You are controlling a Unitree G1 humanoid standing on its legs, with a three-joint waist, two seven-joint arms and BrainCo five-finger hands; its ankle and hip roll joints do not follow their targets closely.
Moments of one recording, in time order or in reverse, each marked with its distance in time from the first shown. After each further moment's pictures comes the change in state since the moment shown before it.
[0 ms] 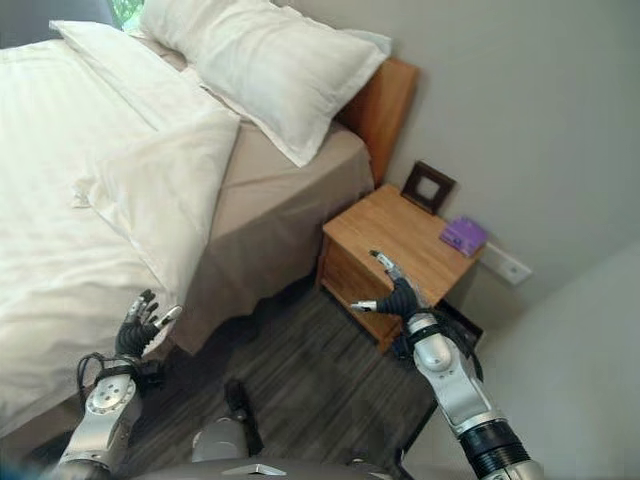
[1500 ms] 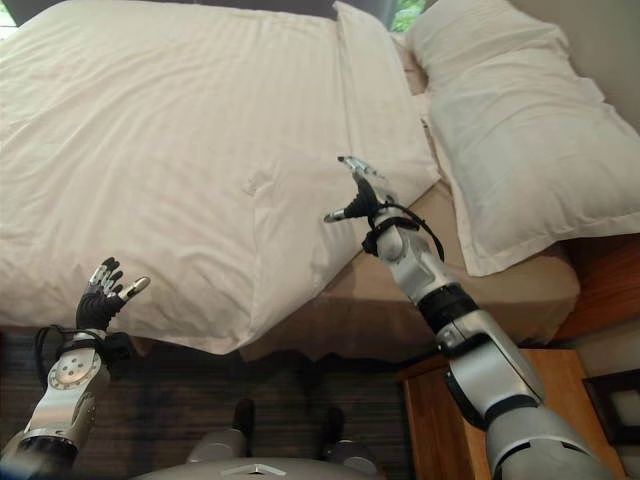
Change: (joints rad) left arm -0.113 0.139 -0.007 -0.005 -0.095 -0.007 0.015; right arm -0.797 0.011 0.231 0.562 -0.214 0.086 -0.148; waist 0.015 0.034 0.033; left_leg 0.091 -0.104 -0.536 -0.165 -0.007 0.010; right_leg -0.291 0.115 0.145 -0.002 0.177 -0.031
